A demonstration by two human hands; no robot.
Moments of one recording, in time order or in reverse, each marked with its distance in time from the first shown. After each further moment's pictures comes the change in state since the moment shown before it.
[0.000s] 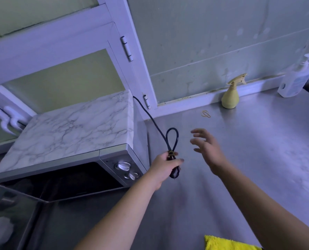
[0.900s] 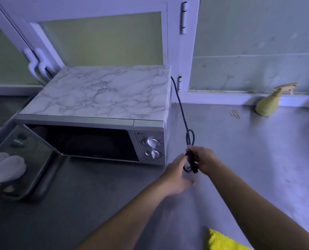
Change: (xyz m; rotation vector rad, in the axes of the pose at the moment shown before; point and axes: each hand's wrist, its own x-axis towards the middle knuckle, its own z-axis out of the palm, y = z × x) left_hand -0.029 -0.077 -0.032 0.394 -0.050 0.228; right_hand 0.019 0.055 0.096 0.150 -0.031 0.619
